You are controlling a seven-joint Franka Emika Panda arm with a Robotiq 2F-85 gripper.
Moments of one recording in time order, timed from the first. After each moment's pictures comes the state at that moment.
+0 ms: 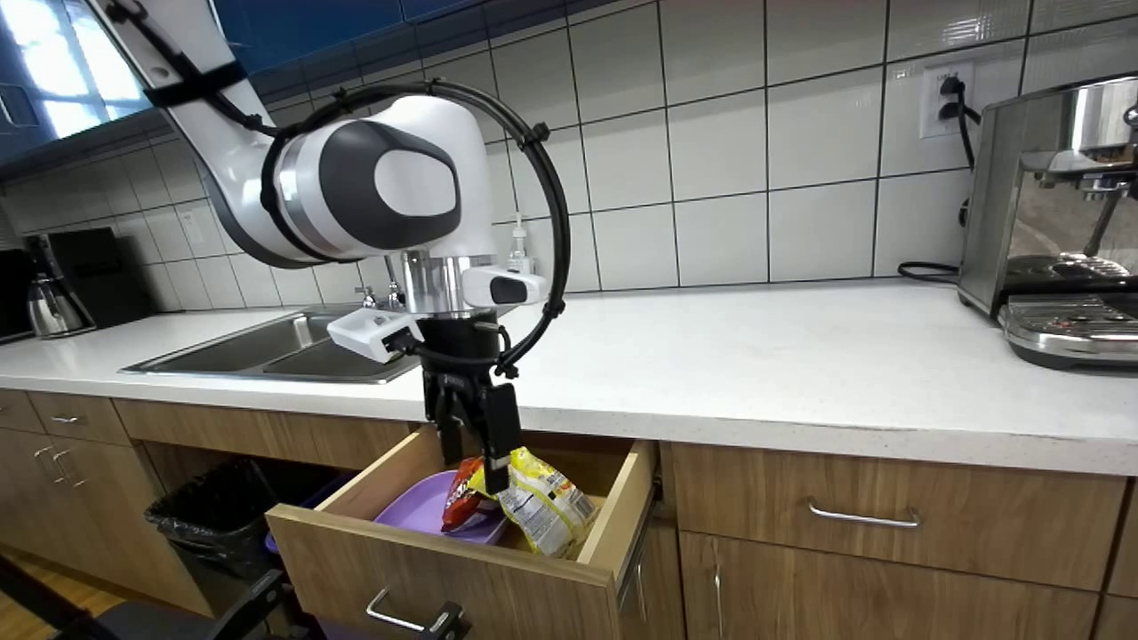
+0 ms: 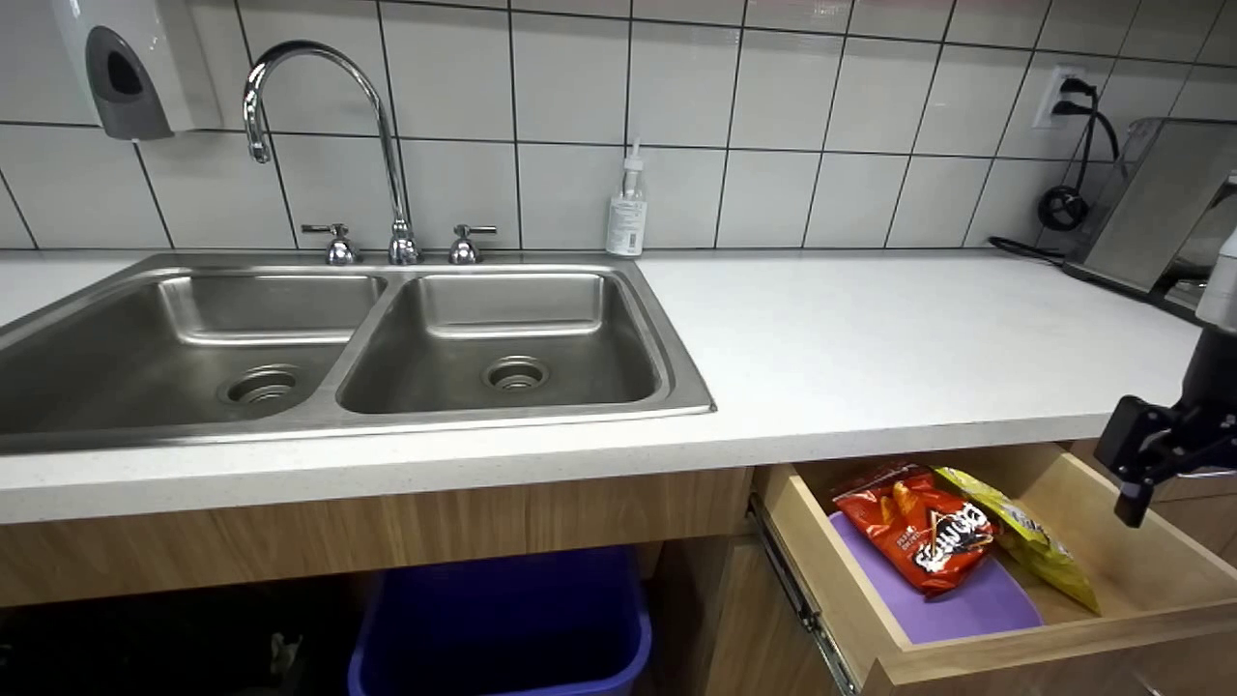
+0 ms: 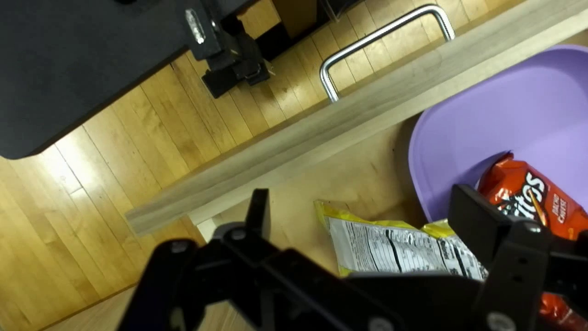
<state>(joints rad) -0.10 -0.03 -0.16 -2.78 -0.07 2.59 0.28</state>
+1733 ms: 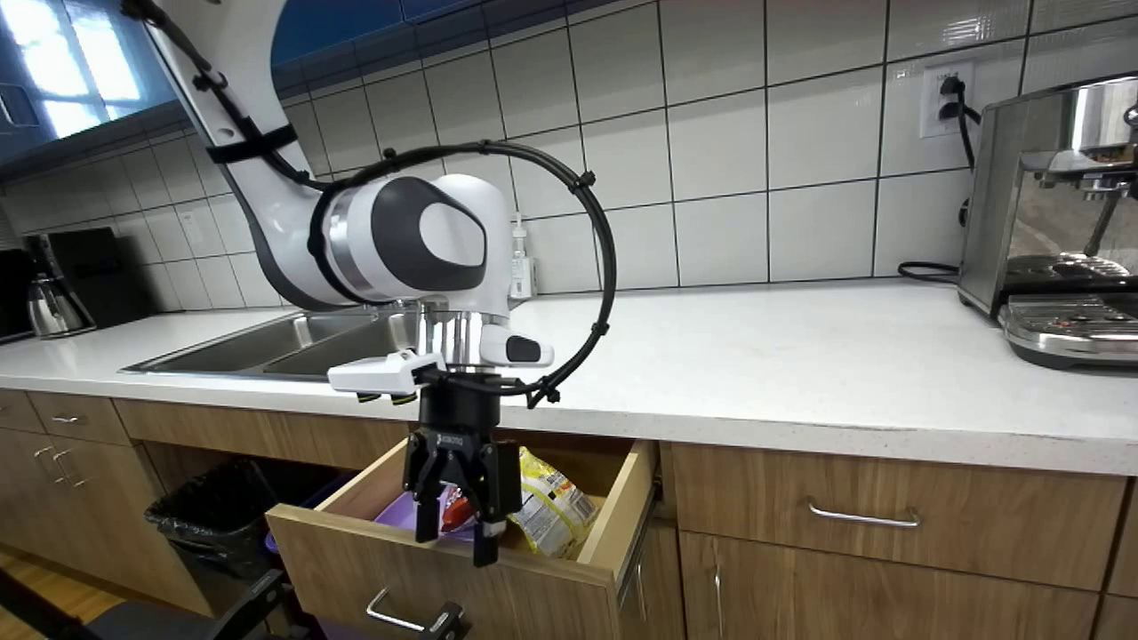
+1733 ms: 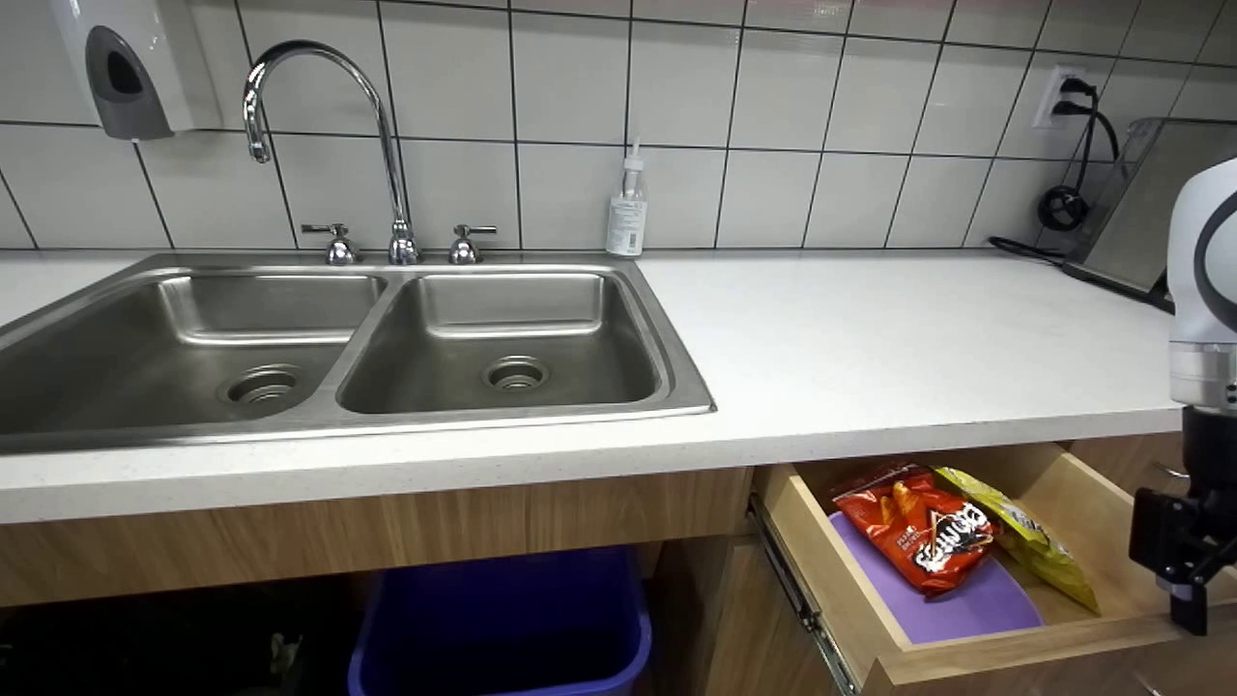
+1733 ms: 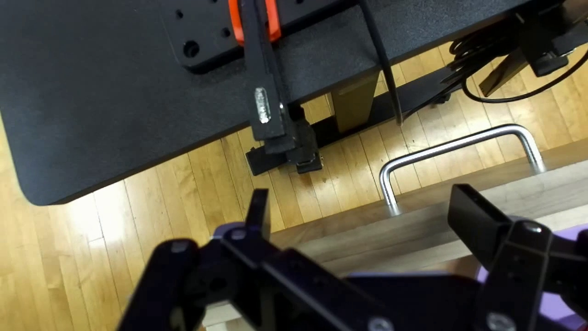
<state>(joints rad) -0.10 0.16 -0.16 -2.70 -0.13 2.41 0.19</state>
